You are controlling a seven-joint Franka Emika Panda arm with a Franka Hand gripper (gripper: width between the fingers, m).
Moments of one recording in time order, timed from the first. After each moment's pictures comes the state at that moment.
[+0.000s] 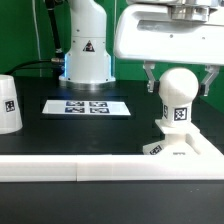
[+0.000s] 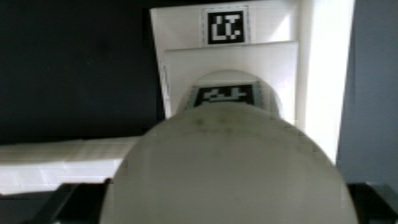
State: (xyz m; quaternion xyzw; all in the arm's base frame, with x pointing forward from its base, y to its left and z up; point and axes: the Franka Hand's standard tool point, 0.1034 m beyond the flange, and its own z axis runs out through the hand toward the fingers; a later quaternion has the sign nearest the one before) arm 0.617 0.095 0.114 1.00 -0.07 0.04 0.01
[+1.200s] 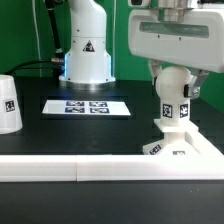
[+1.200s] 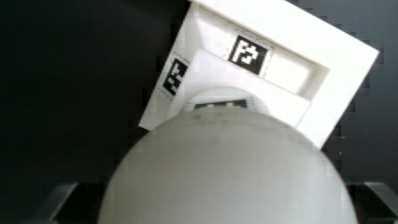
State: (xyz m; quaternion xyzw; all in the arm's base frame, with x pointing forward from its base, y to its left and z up) arm 0.606 0.094 0.113 0.83 -0.55 -0.01 -0.02
